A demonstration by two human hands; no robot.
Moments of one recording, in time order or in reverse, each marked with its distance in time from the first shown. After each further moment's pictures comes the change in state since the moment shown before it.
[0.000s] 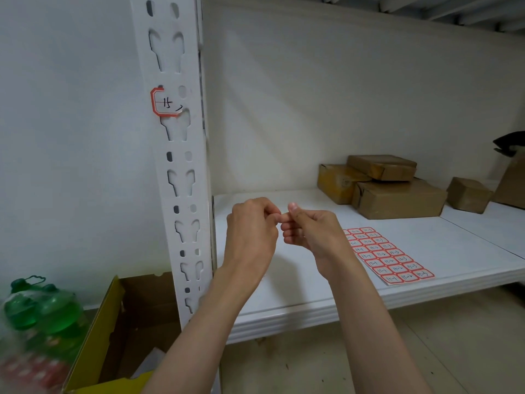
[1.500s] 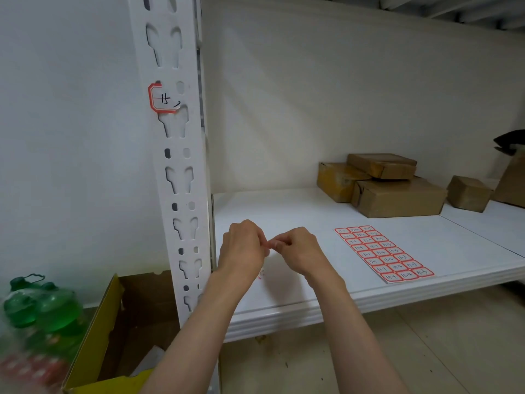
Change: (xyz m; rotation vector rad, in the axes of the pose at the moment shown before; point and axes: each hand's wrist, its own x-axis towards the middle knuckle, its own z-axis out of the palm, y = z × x) left_hand 0.004 -0.039 0.014 0.228 -0.293 -0.172; right_hand 0.009 0.037 0.007 -0.707 -0.121 0.009
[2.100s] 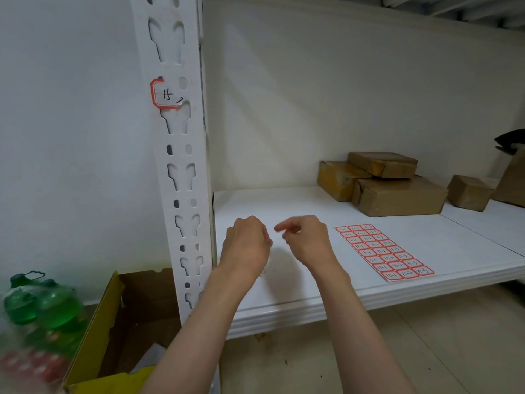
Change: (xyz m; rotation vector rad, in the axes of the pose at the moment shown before) left_hand -0.010 0.009 -0.007 0.080 -0.003 0.045; right_hand 0.002 -0.007 -0.006 -0.022 0.211 -0.024
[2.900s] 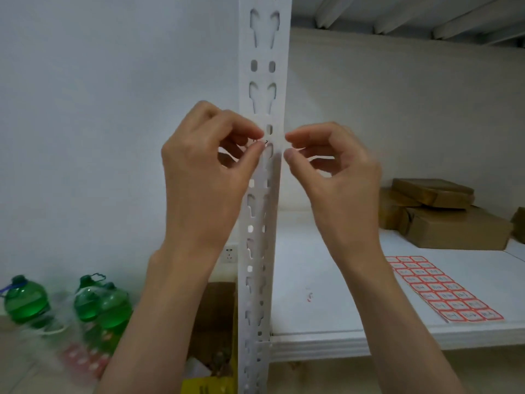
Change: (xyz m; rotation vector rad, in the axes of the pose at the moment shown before) left_hand -0.059 0.002 -0.184 -0.198 0.916 0.608; right_hand -0.060 -0.166 -0.032 0.465 0.338 -0.793
